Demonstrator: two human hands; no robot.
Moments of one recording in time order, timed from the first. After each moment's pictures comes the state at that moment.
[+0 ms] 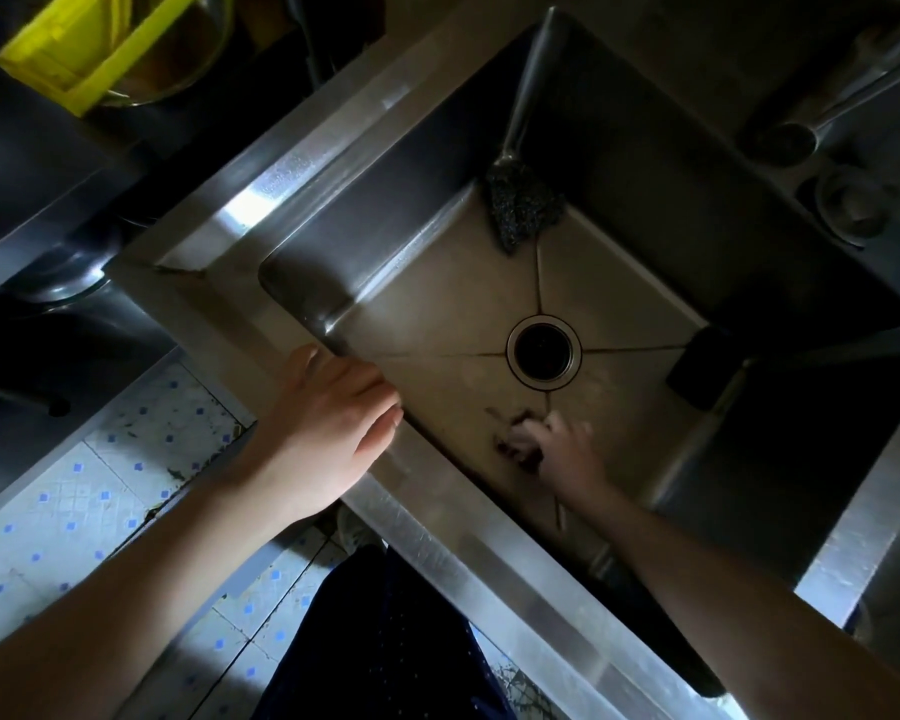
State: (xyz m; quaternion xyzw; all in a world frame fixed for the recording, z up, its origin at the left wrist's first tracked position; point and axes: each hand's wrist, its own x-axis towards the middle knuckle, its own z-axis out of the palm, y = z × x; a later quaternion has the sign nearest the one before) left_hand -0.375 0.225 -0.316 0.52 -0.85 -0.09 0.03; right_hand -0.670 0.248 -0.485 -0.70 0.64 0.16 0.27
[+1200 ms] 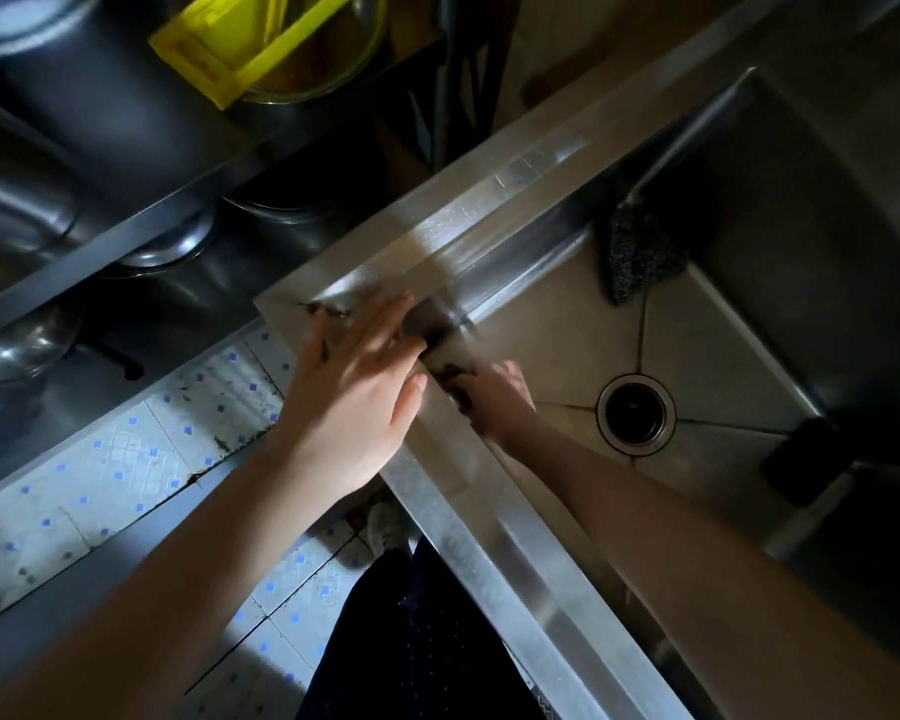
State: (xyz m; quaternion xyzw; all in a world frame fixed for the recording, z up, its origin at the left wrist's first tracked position) left_hand -0.298 0.178 -0.314 0.67 -0.74 -0.12 -0.01; right_hand -0.470 0.124 -0.484 -0.83 0.47 0.12 0.27
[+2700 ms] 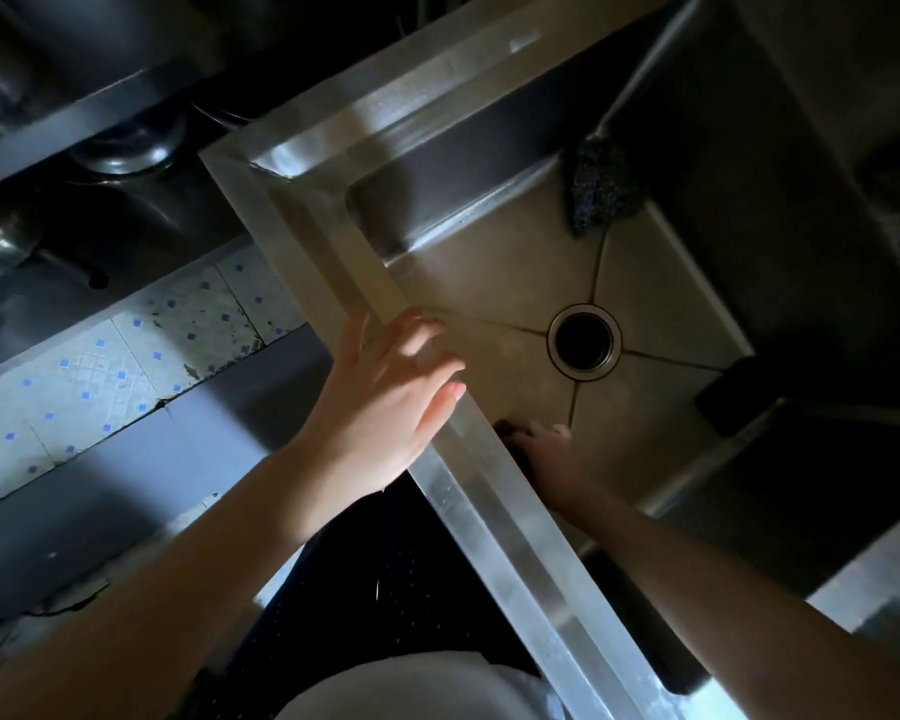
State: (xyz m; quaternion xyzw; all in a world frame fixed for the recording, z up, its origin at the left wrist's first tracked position) left_hand -0.393 0.257 -0.305 0.62 -0.76 -0.16 0.06; right_hand -0.645 0.257 -0.465 -0.80 0.44 0.26 0.30
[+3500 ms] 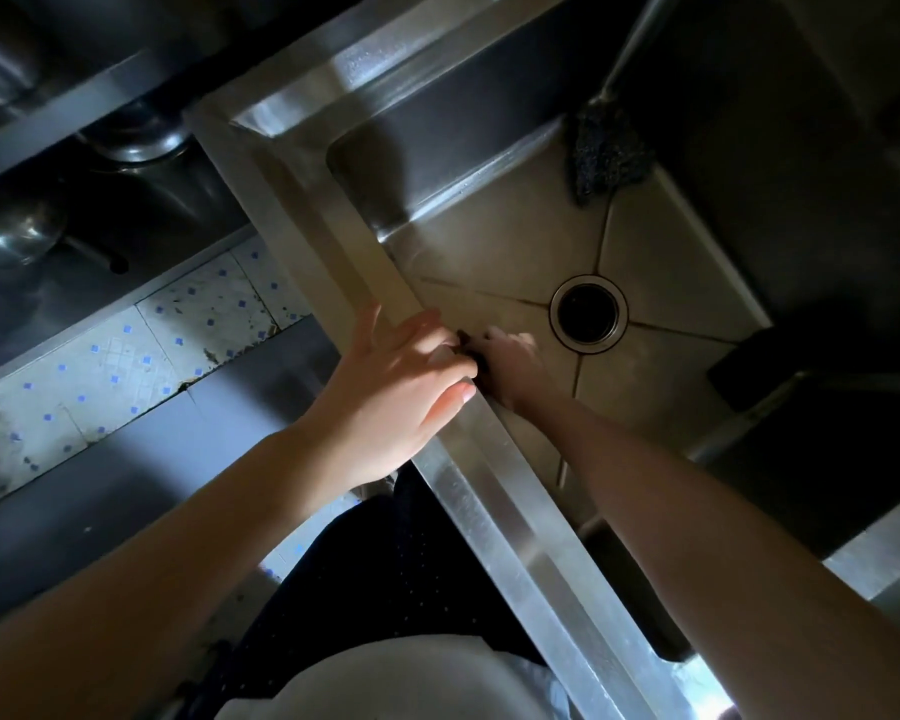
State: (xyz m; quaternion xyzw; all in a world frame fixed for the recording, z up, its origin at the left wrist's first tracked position) left_hand -0.419 0.275 -0.306 0.58 -0.80 -0.14 0.01; right_hand -0.581 0.202 -0.476 -0.82 0.46 0.16 0.30
